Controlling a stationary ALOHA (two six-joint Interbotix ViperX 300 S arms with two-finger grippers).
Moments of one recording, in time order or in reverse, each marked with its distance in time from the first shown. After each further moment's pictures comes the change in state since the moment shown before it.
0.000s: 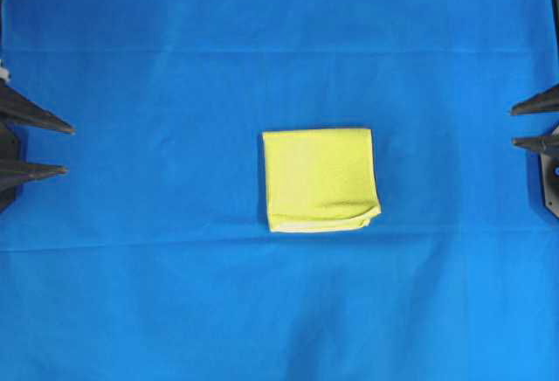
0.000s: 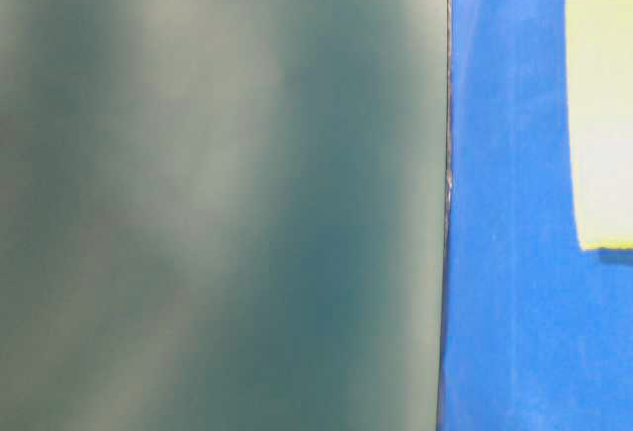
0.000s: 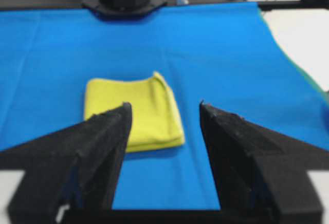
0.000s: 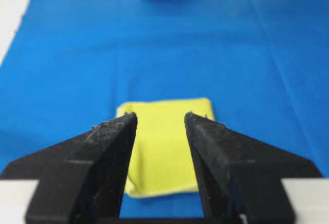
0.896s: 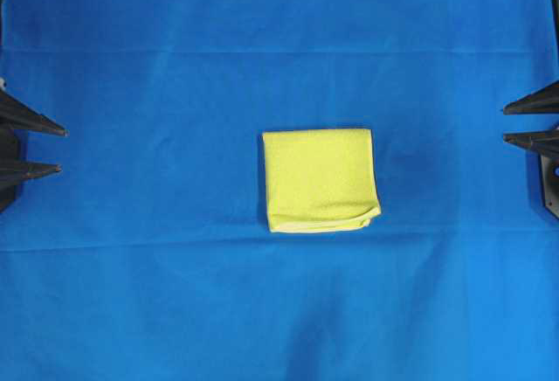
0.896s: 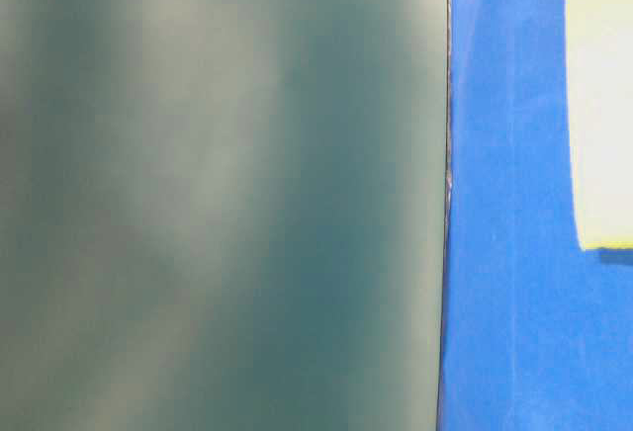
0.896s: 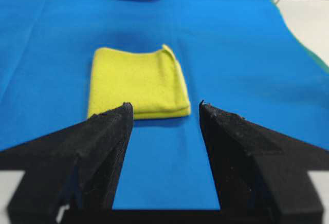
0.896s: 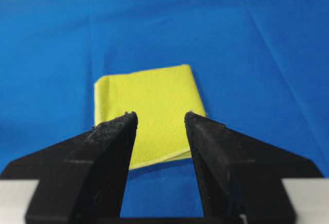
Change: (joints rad) left arm 0.025 -0.110 0.117 0.000 0.008 -0.040; right arm -0.060 -0.049 0.110 0.000 -0.035 0.044
